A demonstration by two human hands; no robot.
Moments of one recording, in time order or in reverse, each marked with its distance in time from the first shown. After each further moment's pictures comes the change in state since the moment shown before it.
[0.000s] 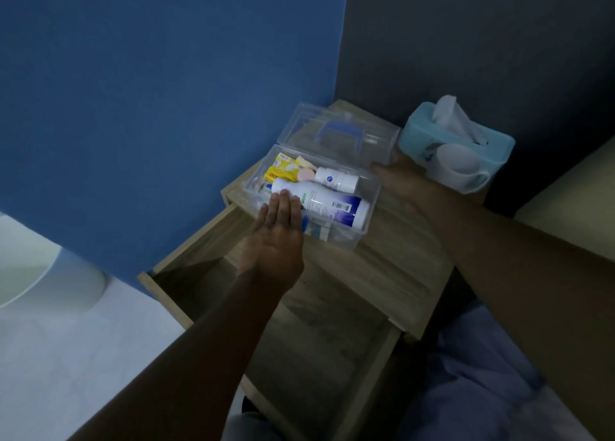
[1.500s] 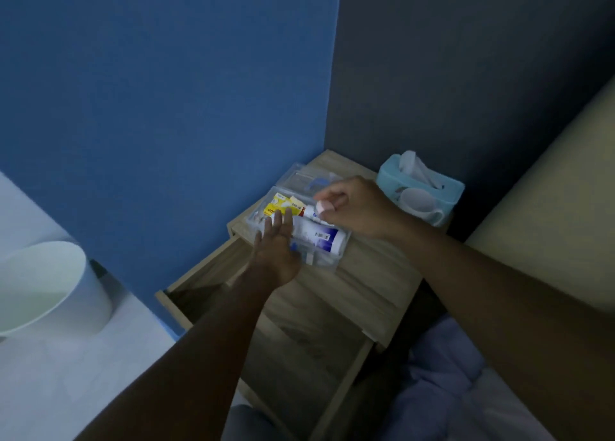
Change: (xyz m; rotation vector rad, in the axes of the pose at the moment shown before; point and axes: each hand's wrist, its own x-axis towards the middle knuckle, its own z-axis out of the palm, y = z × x) left_hand 0.001 0.015 -0.053 -0.514 -0.058 -0.156; right_hand -0.125 -0.089 -0.037 -0.264 -0.163 -0.542
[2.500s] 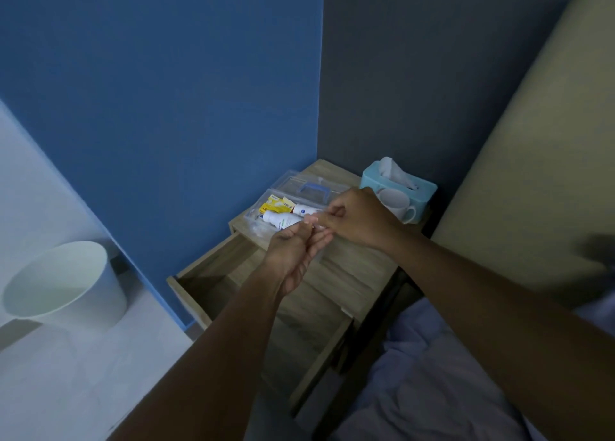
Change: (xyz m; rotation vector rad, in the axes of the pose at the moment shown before) left_hand -0.073 0.099 -0.011 -1.722 -0.051 -0.250; right_hand -0.080 -0.014 -0.036 -0.145 0.087 -0.083
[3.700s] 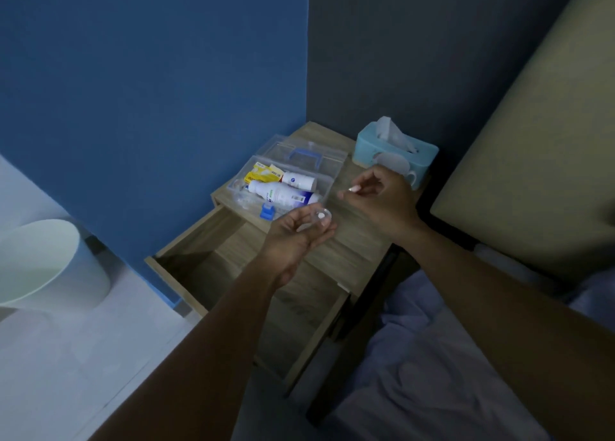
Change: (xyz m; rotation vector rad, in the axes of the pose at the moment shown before) left_hand 0.024 -0.042 -0.029 0.168 -0.100 0.021; right_hand -0.017 0.070 0.035 0.464 0.328 0.266
